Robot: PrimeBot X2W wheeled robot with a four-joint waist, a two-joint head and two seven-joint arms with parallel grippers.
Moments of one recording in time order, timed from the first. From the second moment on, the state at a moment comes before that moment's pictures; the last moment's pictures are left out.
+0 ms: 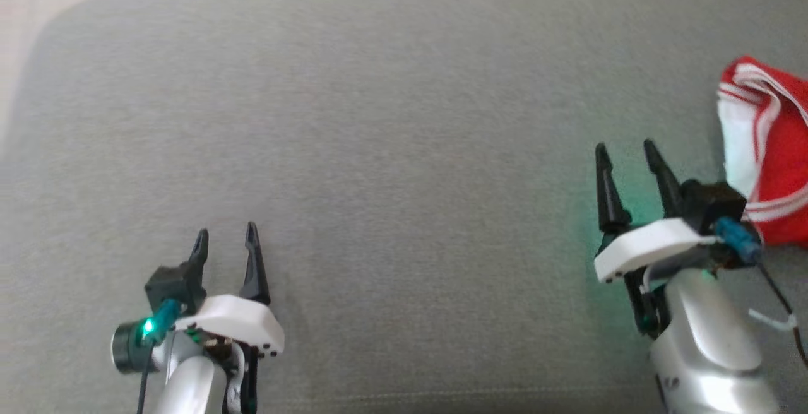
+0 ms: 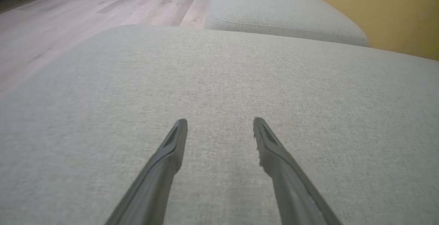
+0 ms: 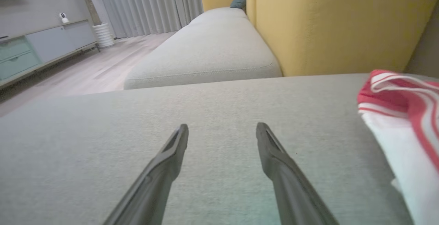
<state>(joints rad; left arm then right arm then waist) -0.13 0.04 -0.18 0.41 -0.22 0.16 -0.25 -0.38 -0.05 0.03 0.63 0.11 0.12 -0.25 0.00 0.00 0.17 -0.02</state>
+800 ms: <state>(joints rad) -0.02 0.03 -0.12 0.41 -0.23 0.11 -0.25 -0.26 -0.05 0.06 0.67 0.18 0.12 -0.25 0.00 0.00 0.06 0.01</state>
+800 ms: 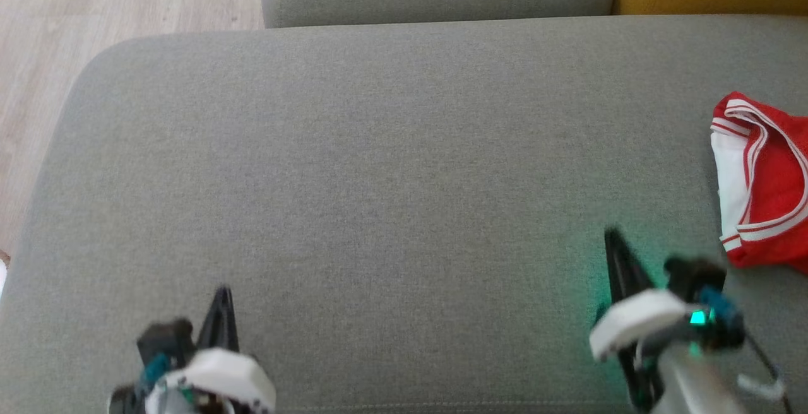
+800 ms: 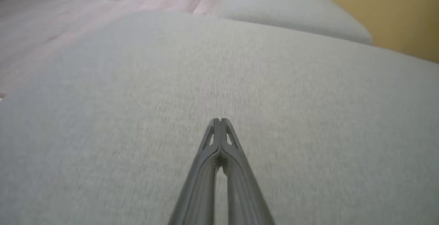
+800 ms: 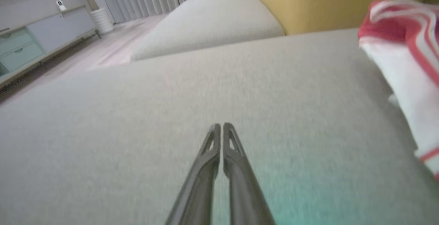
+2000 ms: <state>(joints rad) 0.02 0.03 -0.08 0.41 -0.59 0.05 -0.15 -0.17 -0.04 0.01 0.61 0.55 0.12 -0.15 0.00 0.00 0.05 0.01</state>
